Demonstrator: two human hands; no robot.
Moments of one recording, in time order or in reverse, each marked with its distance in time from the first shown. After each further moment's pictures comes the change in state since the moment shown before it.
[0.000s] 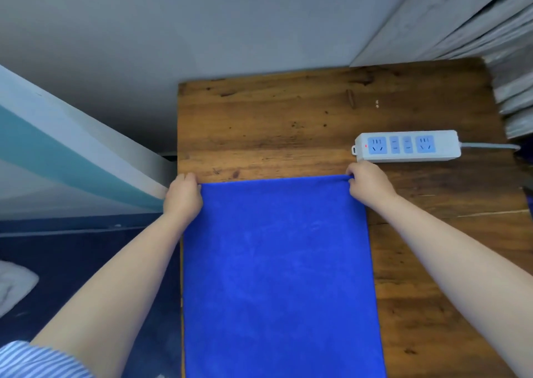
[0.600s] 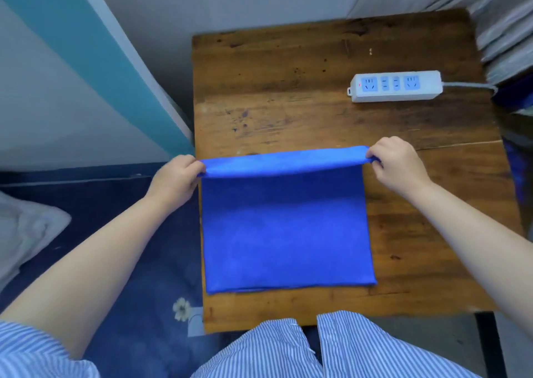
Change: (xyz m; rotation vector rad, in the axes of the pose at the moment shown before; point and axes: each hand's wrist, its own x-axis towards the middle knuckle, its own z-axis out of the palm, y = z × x) left_hand -0.133 -0.058 -0.032 0.102 0.186 0.702; right_hand -0.146 0.028 0.002 -0.064 0.367 -0.410
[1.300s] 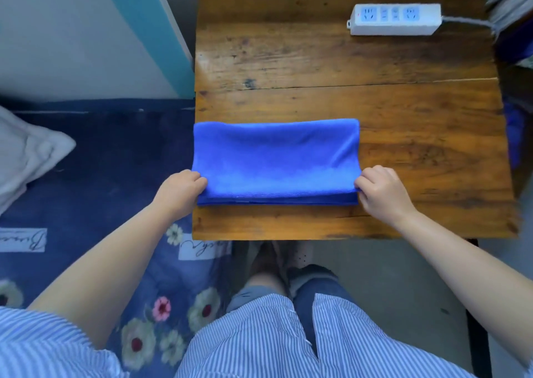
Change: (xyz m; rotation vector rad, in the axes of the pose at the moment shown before) left_hand -0.163 0.081 0.063 0.205 -0.356 -0.136; right_hand -0.192 -0.022 0.050 -0.103 0.037 -0.259
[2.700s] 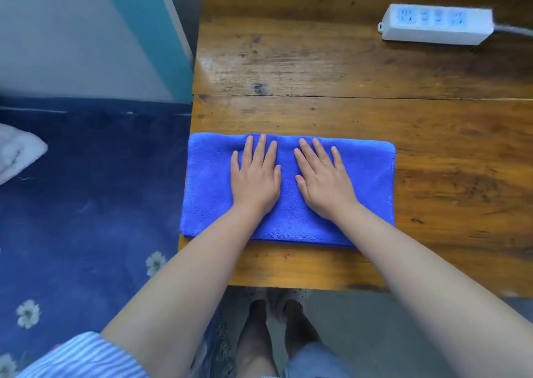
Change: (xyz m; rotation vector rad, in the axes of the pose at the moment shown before) left_hand 0.122 0.093 0.038 -0.248 0.245 -0.331; right_hand 0.113 -0.059 0.092 -0.019 -0.335 0.141
